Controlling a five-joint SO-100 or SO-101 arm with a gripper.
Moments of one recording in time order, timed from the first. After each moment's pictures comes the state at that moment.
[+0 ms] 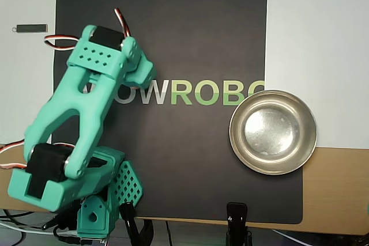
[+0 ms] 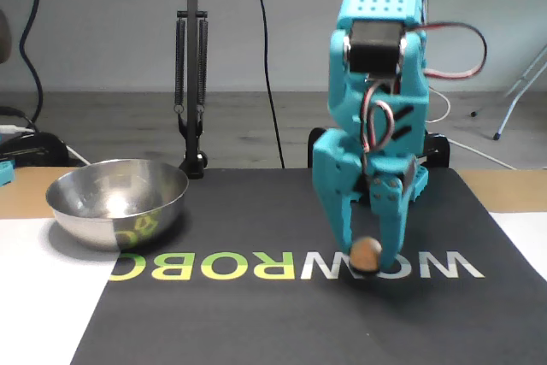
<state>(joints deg) 15.1 88.1 110.2 72.4 -80.6</state>
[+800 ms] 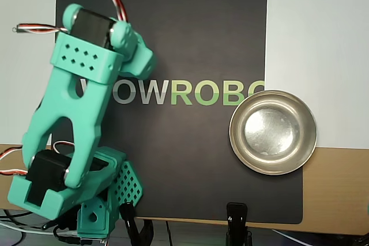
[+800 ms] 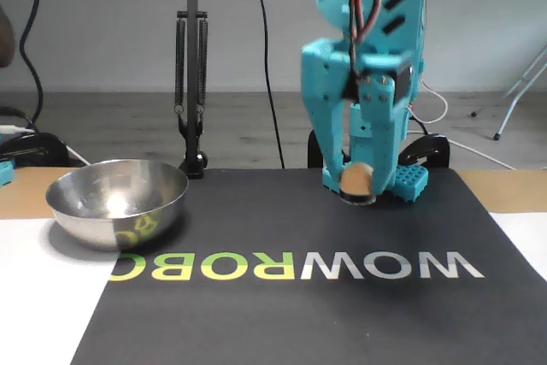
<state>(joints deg) 19.7 90.3 83.3 96.0 -80.6</state>
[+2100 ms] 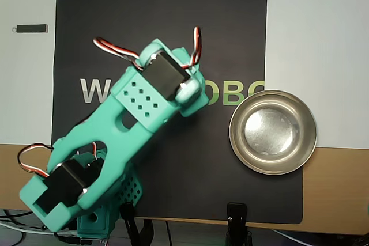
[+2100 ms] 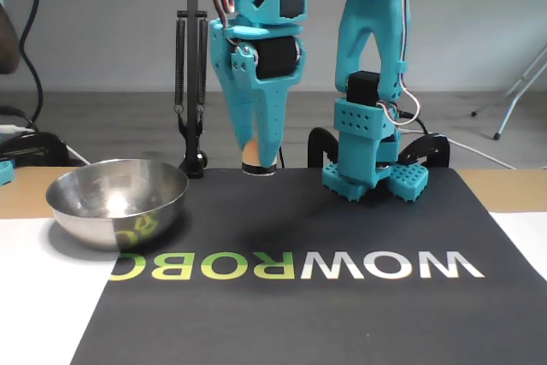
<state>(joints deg) 42.8 90.3 80.5 96.1 -80.7</state>
